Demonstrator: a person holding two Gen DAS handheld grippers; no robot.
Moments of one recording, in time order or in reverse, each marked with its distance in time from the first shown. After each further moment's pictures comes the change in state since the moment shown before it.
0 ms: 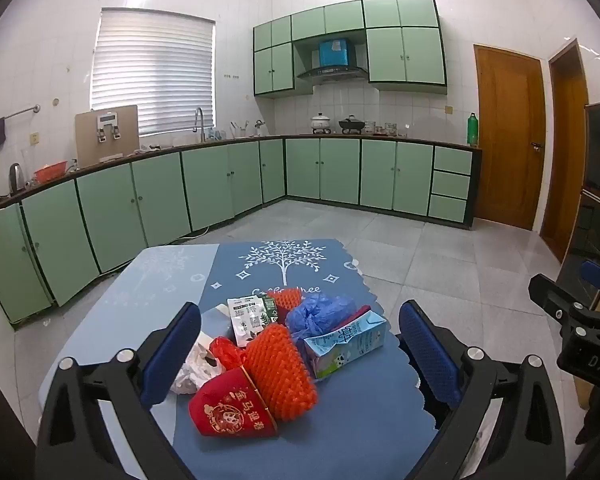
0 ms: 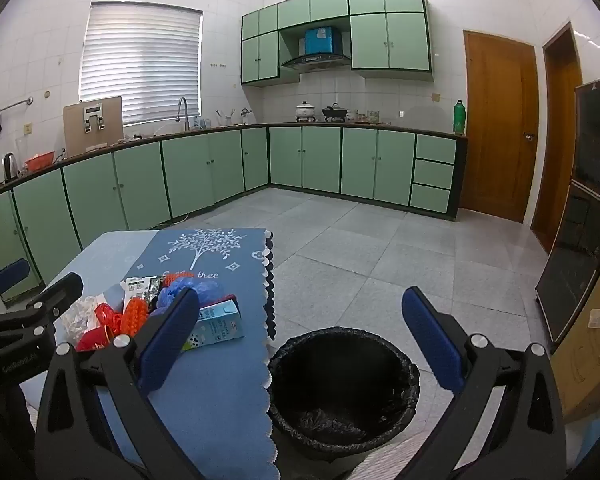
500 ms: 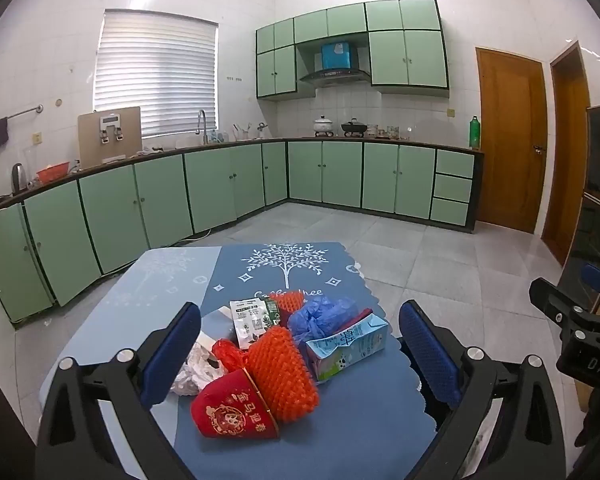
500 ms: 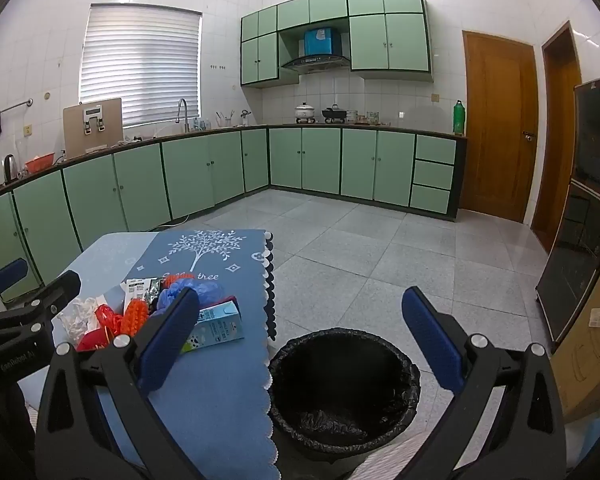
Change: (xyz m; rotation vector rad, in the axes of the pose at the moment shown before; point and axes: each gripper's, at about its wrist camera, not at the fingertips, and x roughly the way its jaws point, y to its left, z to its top) left arm -0.002 -0.003 0.002 0.005 -0.005 0.003; right arm 0.000 0.000 0.000 0.001 -0.004 0.000
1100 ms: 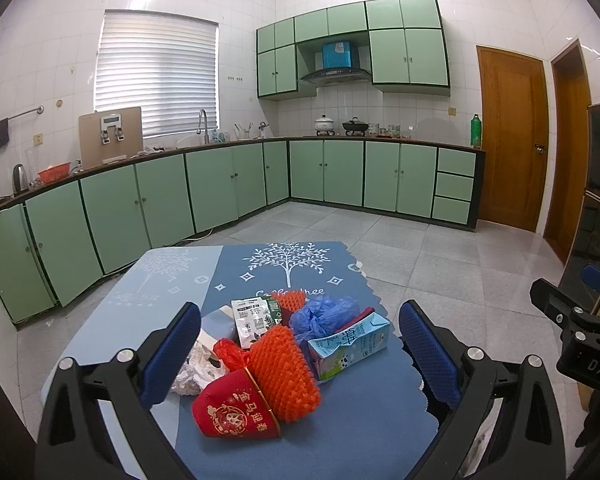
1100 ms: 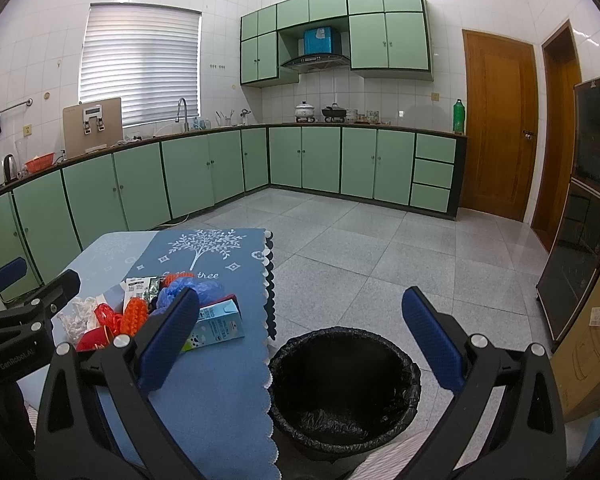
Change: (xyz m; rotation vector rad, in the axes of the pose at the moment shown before) left arm -0.004 0.007 0.005 -0.004 0.000 0.009; right arm 0.000 0.000 0.001 0.003 0.006 0.000
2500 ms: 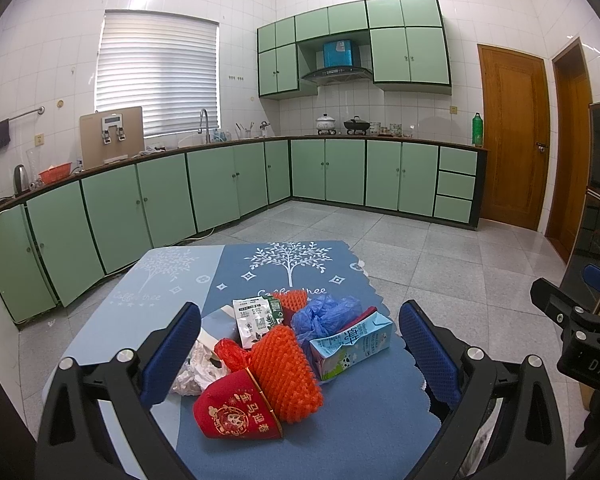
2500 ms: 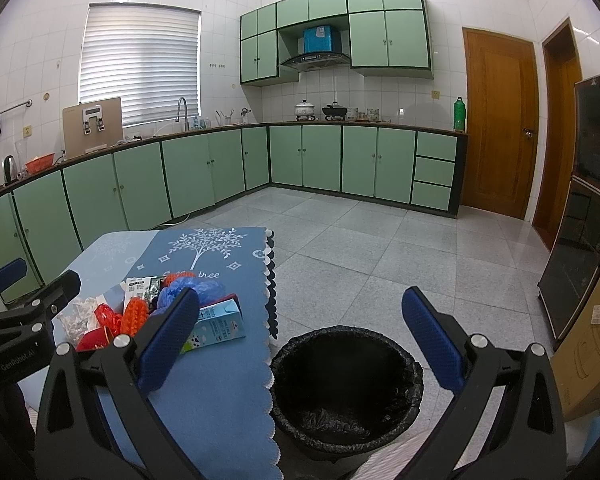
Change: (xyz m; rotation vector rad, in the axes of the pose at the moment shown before) left arm 0.002 -0.001 -0.002 0.003 0.000 -0.001; right arm 0.004 0.000 0.000 0.004 0.000 0.003
